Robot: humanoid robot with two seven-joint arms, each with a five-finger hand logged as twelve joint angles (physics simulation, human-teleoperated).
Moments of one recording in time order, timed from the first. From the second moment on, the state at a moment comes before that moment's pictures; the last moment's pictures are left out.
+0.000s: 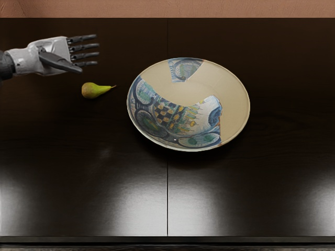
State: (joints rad) left arm -1.16 0.70 -0.22 -0.86 -0.25 -0.61 0.23; right arm -0.08 0.00 -0.13 0.24 0.05 0.26 -0.12
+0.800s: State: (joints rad) left arm -1.47 0.49 0.39 -1.06 0.36 0.26 0.26; right arm -0.06 0.00 -0.13 0.23 0.05 0.26 -0.12
